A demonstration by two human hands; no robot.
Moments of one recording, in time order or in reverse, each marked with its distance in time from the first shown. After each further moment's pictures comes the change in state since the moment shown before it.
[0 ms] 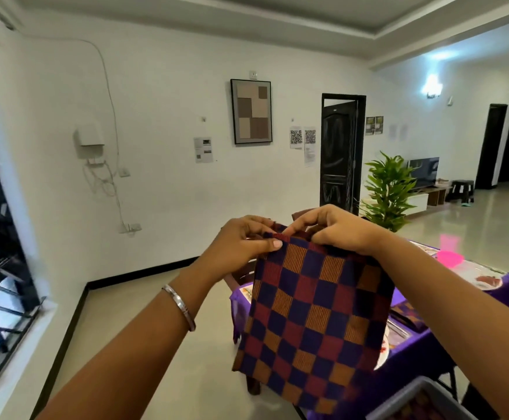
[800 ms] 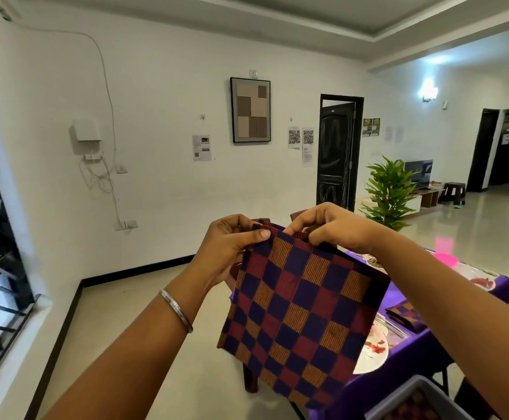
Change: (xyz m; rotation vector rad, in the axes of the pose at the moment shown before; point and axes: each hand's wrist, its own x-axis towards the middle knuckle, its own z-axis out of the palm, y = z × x) left_hand -0.009 -0.010 -0.029 -0.580 0.096 -0.119; right_hand 0.013 -0.030 0.017 0.073 -0.041 0.017
